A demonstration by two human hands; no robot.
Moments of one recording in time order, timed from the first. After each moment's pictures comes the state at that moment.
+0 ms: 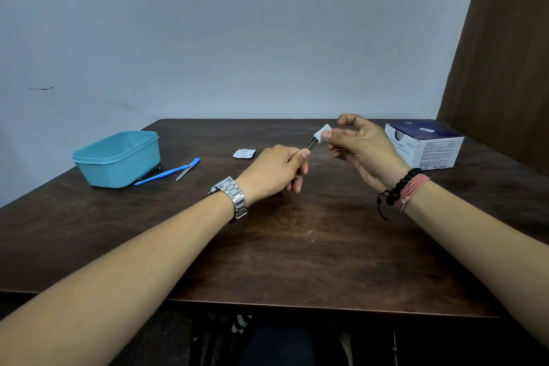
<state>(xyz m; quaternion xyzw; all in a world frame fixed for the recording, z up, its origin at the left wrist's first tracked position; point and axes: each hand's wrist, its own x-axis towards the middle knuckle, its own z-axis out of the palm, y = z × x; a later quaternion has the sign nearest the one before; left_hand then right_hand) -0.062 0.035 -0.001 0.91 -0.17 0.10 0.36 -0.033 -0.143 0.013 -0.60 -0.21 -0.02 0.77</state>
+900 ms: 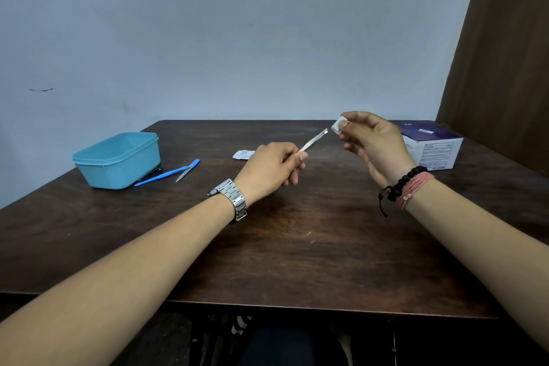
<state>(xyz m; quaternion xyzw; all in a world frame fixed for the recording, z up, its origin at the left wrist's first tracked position) -0.058 0.040 -0.002 0.90 -0.15 0.17 0.36 -0.023 -0.151 0.016 -0.59 -0.15 -0.10 0.78</state>
